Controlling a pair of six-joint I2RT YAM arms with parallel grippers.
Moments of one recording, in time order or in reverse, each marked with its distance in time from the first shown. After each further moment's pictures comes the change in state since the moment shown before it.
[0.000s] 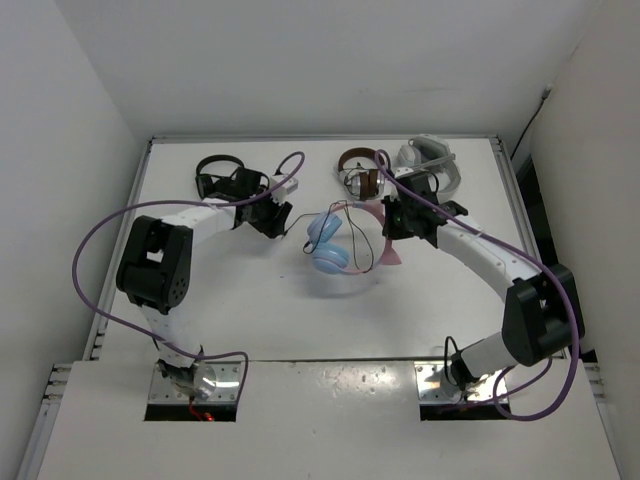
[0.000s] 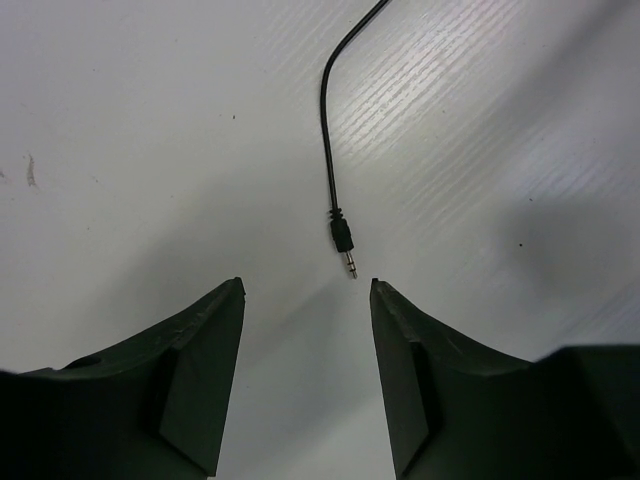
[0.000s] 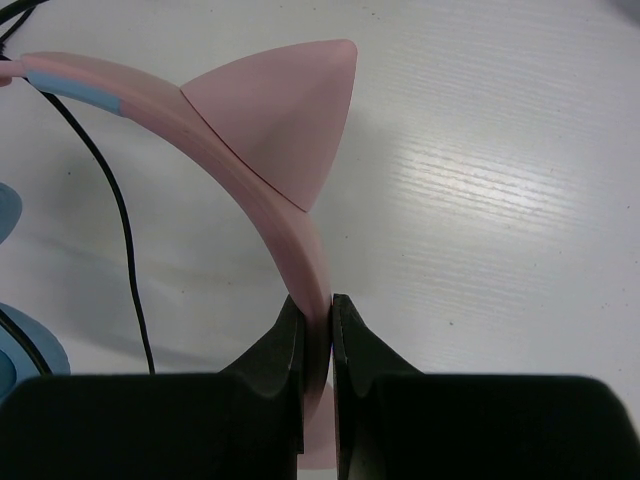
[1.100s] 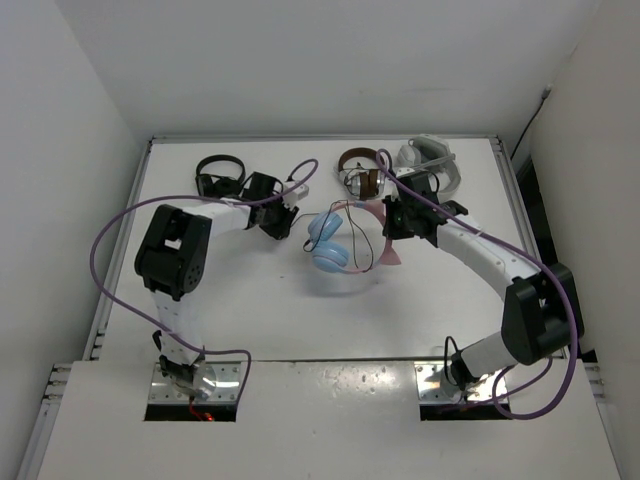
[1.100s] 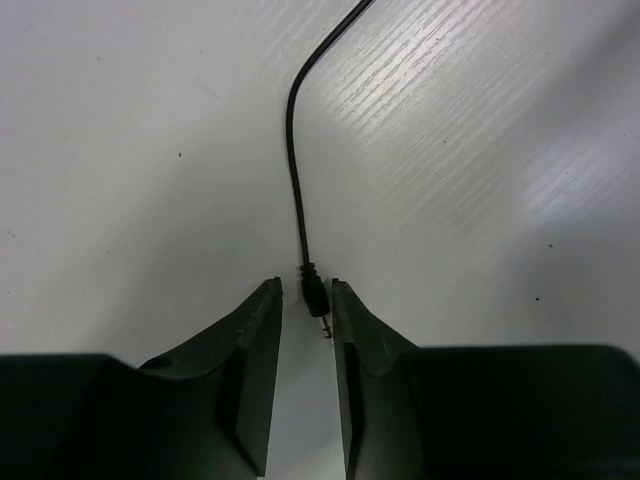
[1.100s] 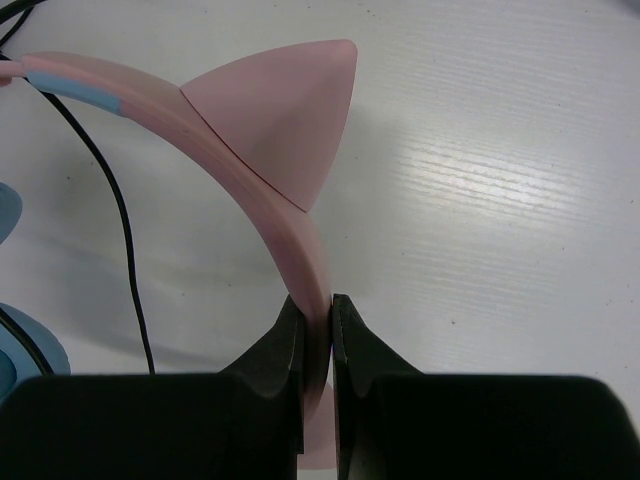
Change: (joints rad) left arm -0.051 0.138 0.051 0.038 -0.030 -0.019; right arm -0.011 0.006 0.000 0.000 -0.002 0.018
